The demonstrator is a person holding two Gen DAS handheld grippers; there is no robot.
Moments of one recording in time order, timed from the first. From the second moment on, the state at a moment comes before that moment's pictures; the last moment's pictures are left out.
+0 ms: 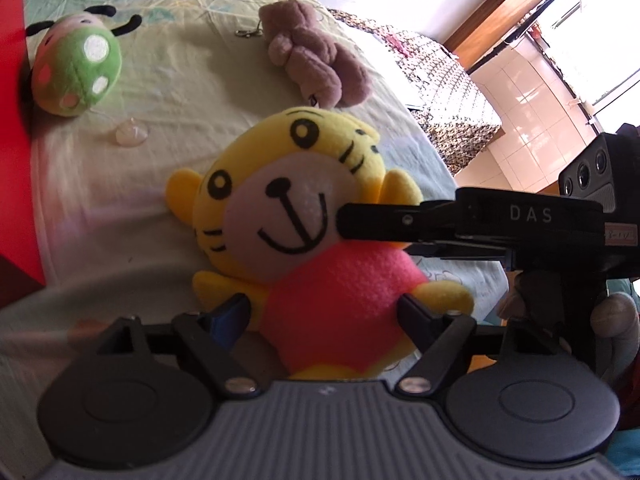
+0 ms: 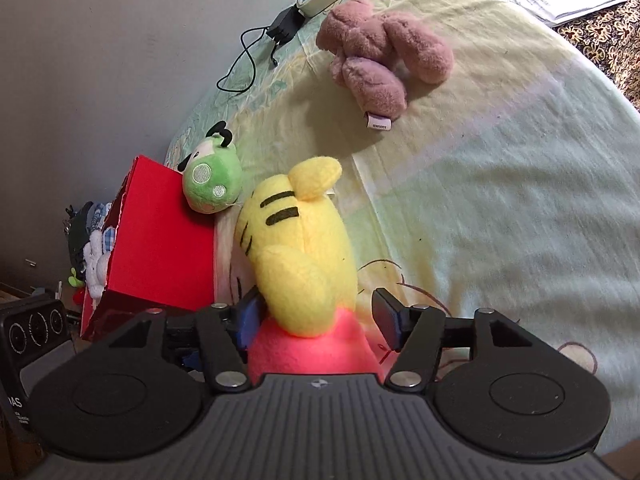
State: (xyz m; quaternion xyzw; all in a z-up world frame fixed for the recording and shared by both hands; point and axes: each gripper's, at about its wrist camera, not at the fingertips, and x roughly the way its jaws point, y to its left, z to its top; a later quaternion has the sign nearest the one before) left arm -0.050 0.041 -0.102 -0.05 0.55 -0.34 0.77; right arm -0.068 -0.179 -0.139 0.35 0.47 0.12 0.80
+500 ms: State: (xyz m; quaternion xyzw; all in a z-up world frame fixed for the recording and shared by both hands) left arm -0.059 0.029 -0.089 -0.05 0.53 -0.32 0.78; right arm -0.065 -0.178 -0.136 0.37 0.50 0.23 0.75
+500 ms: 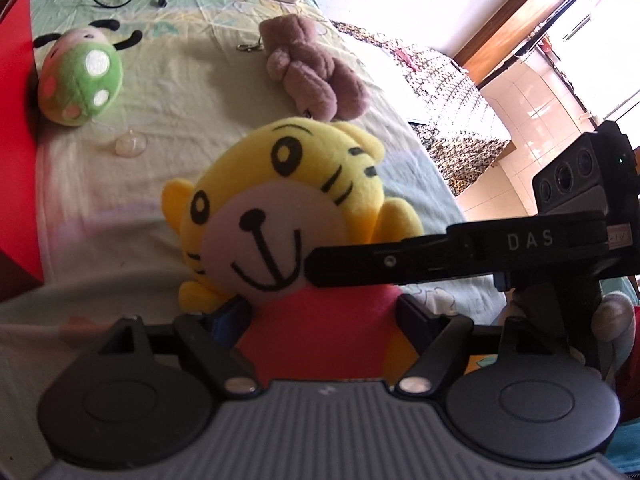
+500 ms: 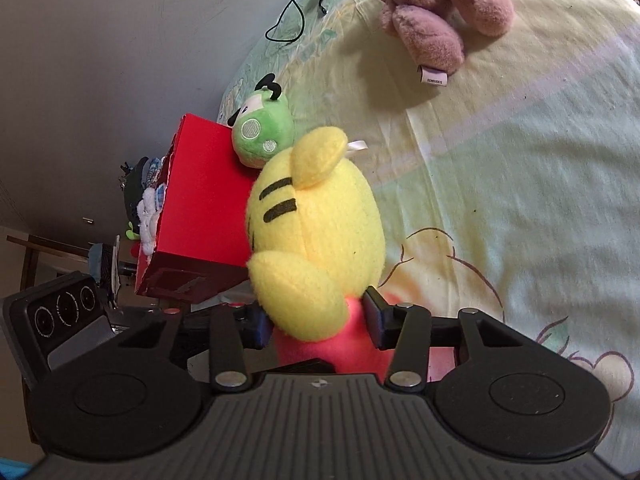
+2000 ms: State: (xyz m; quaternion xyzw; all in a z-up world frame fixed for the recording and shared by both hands) left arm -0.011 0.276 0.051 -0.07 0.32 -0.39 0.86; right arm -0.040 0.051 0.028 0.27 0.28 0.24 0.89
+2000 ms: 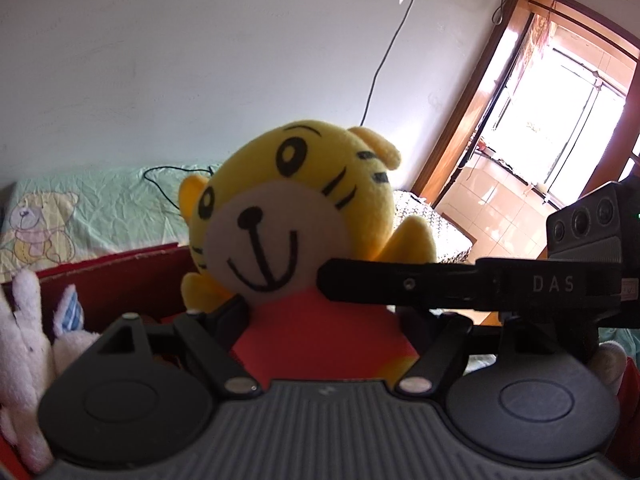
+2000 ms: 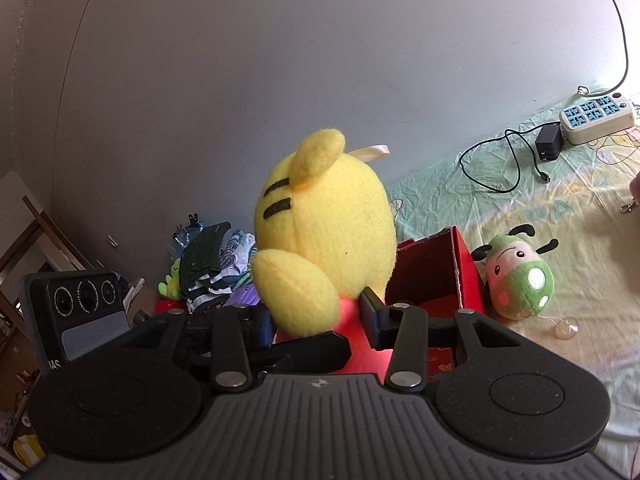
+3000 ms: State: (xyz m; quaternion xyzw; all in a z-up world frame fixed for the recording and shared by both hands) left arm 0.067 0.278 -0.052 -0.15 0.47 -0.35 0.80; right arm 0.036 0.092 -0.024 0.15 0.44 0.15 0.87
